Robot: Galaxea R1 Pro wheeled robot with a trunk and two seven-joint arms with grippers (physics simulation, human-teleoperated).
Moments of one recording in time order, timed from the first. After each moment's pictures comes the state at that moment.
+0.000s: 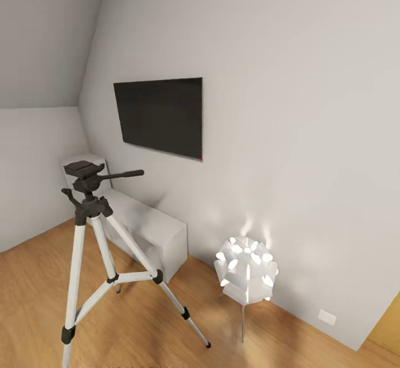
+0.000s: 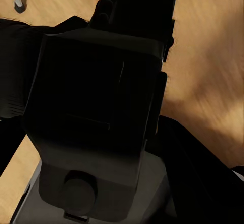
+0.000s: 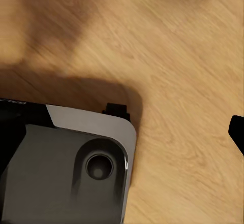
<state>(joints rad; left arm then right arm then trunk) -0.24 0.00 -0.38 0.00 0.86 -0.05 0.05 -0.21 -0.07 0.02 0.03 0.10 -0.15 0.08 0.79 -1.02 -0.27</state>
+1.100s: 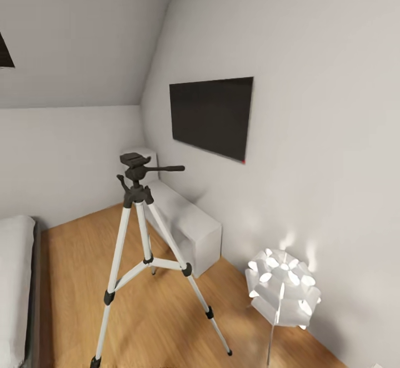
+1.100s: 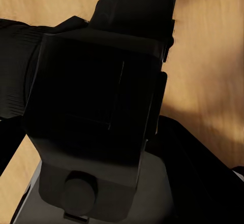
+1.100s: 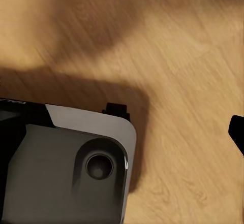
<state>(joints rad) -0.24 0.00 -0.38 0.00 0.86 -0.05 0.05 -0.21 -0.07 0.02 0.03 0.10 -0.15 0.08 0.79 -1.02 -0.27</state>
